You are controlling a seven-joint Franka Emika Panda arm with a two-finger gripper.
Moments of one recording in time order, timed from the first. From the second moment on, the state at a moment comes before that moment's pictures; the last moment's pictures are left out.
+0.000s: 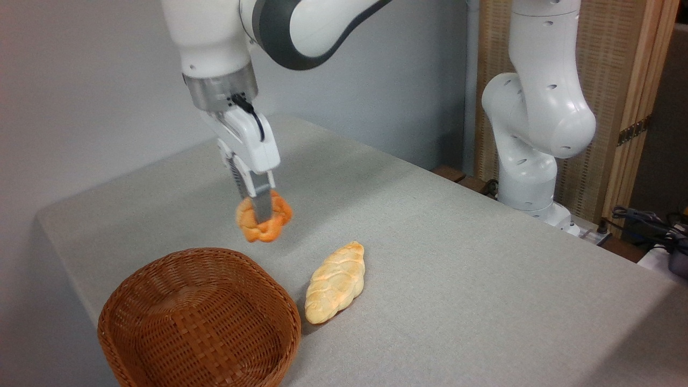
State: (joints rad) arm -0.34 0.01 0.13 -1.81 -0.09 1.84 0.70
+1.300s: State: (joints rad) arm -0.33 0.12 0.13 -1.80 -0.12 2.19 0.70
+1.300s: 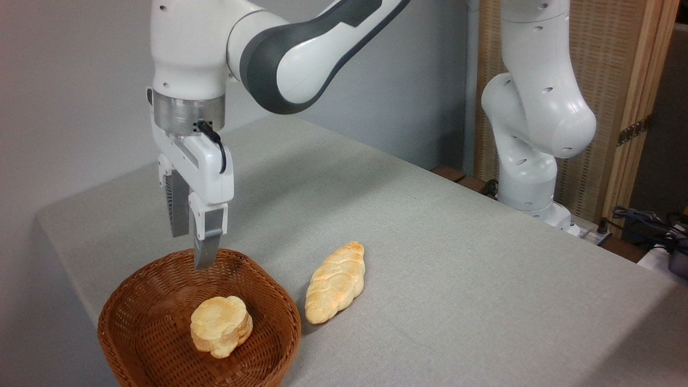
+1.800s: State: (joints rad) arm -0.32 -0.02 0.18 -1.79 -0.11 1.89 0.68
